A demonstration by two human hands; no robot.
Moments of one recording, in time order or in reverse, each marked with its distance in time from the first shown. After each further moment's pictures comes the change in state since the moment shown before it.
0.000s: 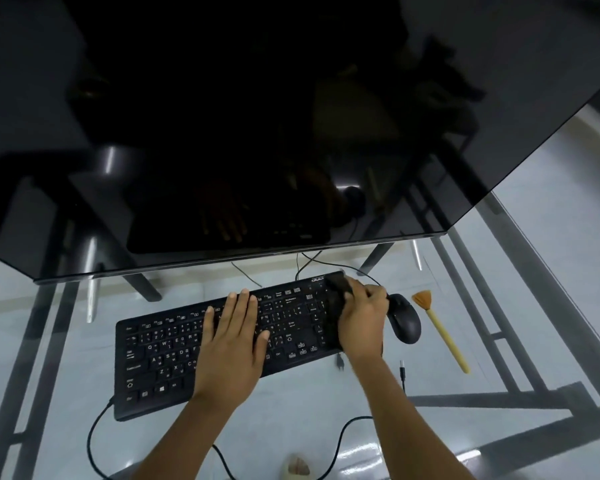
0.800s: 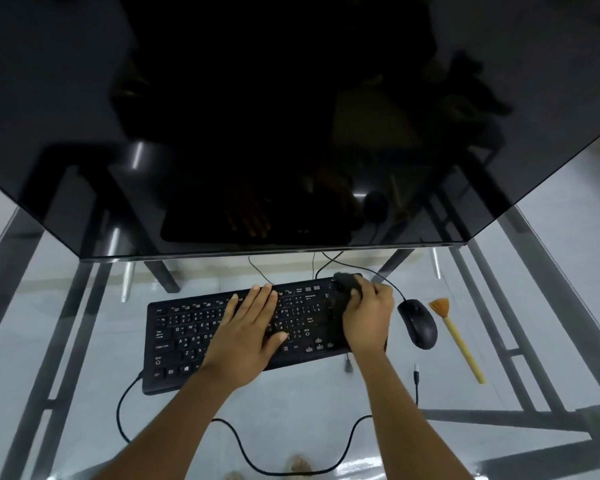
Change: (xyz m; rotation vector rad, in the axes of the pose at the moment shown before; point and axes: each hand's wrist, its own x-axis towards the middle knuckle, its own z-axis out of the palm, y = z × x) left_hand 0.003 -0.022 -0.010 -0.037 -0.088 0.125; right_hand -0.004 -0.031 0.003 0.117 -0.017 0.032
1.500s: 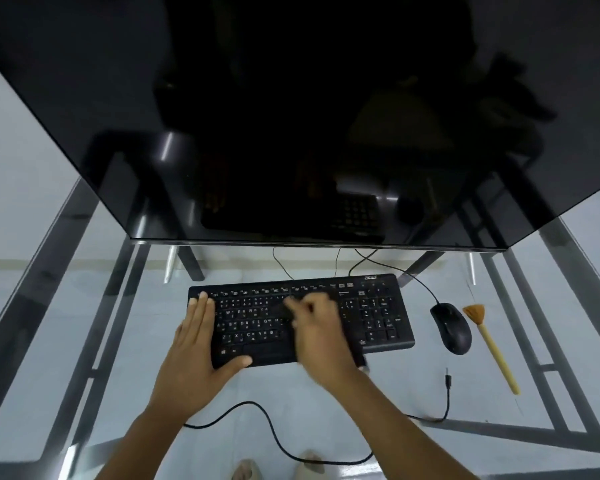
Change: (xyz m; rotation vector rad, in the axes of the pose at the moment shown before) left_hand -0.098 -0.067 -0.022 -0.280 0.079 -0.338; right_hand -0.075 -0.063 0.030 -0.039 -0.467 -0.578
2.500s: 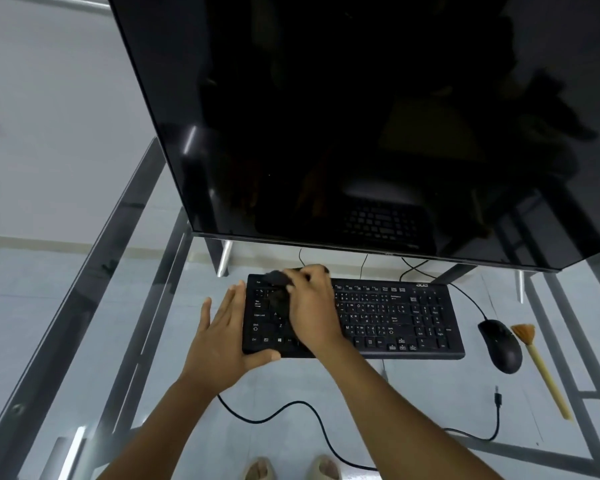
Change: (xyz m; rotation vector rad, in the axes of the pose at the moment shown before) left_hand 0.011 -0.040 -0.027 0.061 0.009 0.078; right_hand 0.068 -0.077 0.052 0.019 0.063 0.015
